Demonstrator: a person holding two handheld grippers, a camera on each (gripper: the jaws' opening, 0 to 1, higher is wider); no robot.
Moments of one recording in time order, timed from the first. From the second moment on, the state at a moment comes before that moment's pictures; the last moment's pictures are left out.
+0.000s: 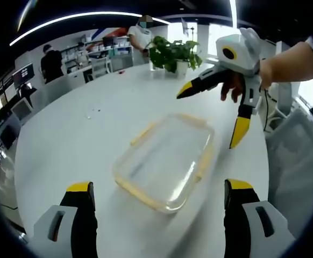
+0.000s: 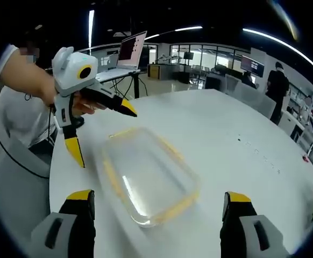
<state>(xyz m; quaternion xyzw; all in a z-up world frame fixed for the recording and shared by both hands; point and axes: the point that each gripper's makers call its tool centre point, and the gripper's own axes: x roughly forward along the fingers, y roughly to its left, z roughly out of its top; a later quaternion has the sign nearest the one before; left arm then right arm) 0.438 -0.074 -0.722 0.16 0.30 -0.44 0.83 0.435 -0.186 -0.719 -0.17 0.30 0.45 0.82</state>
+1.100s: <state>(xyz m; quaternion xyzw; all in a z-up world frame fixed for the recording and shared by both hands) 0.377 -0.081 -0.683 0.13 0.28 -0.41 0.86 0.380 -0.195 -0.680 -0.17 0.27 0.44 0.84</state>
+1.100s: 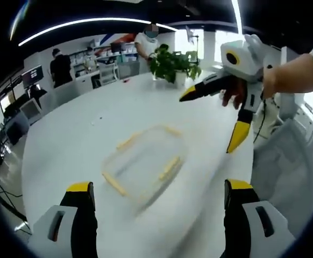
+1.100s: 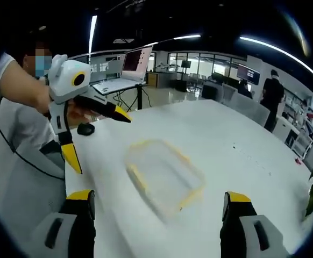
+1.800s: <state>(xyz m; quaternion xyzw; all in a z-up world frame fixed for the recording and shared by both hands) 0.328 -0.076 -0.678 0.11 0.29 -0.39 0.87 0.328 -0.213 -0.675 -0.13 0.27 0.43 0.85</state>
